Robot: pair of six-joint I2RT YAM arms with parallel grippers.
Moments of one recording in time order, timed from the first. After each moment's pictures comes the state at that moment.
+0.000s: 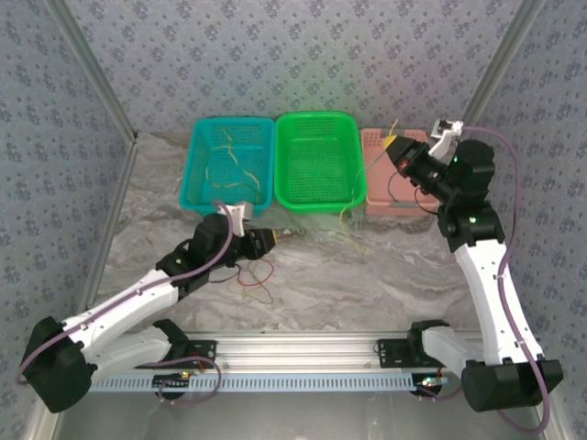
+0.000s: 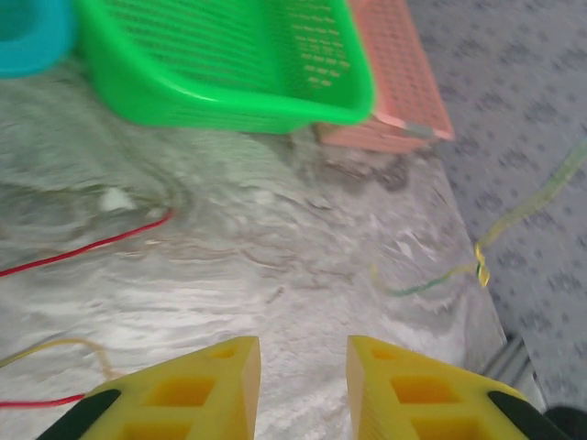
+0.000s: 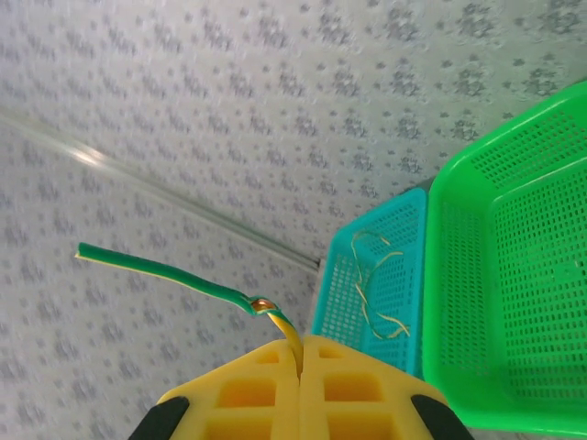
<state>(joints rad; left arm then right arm) -0.76 0.99 0.61 -0.06 0.17 -0.76 0.08 1.05 1.20 -0.23 -0.51 0.96</state>
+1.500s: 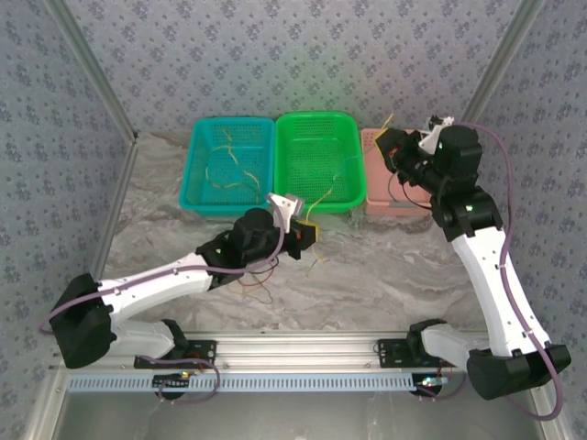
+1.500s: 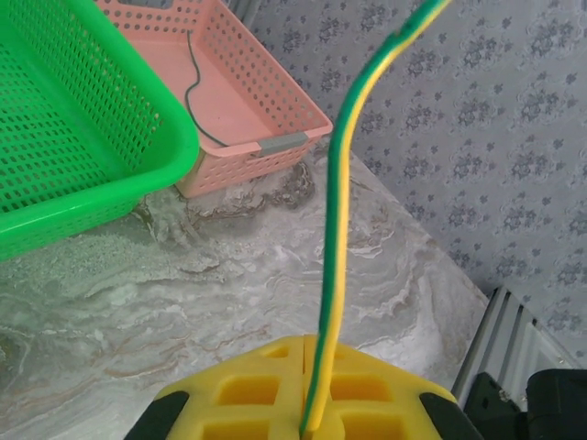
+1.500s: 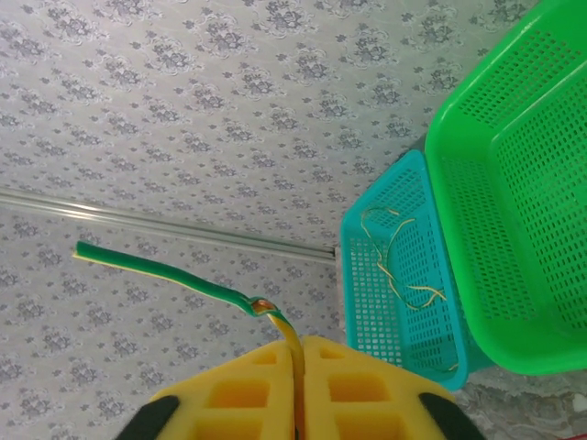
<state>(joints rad) -0.96 1.26 0.83 0.14 0.08 -0.57 0.23 1.12 1.37 -0.43 -0.34 1.14</state>
